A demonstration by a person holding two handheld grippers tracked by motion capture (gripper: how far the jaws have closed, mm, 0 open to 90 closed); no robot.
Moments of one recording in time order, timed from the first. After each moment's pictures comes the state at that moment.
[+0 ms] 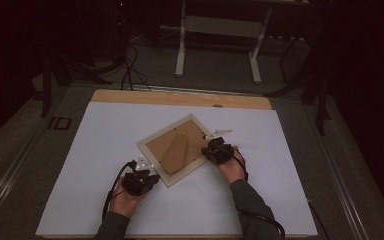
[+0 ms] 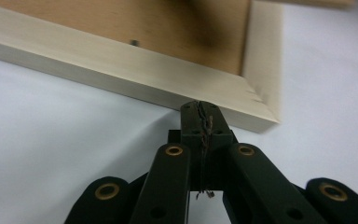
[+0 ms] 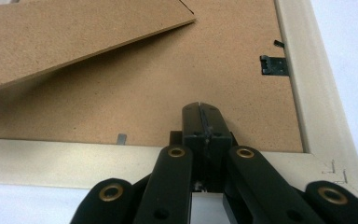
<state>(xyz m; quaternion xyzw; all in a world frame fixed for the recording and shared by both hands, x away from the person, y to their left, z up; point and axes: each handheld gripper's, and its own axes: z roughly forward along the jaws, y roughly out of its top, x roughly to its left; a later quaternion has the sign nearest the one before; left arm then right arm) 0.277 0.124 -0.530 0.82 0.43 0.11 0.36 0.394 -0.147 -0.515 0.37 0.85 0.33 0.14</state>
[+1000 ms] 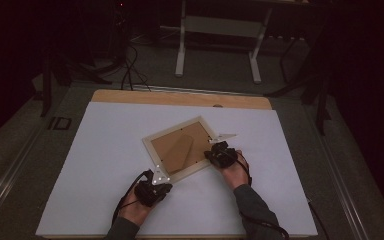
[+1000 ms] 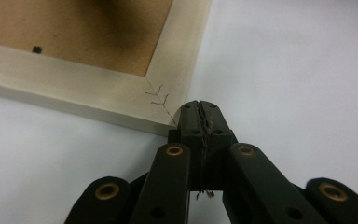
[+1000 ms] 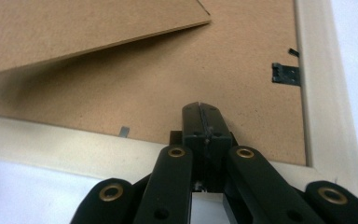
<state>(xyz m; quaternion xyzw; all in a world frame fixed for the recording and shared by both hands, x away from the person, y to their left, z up) 0.261 0.090 -0.533 0.86 0.36 0.13 0.34 0.380 -0.158 -0.516 0.38 0.85 0.34 0.14</state>
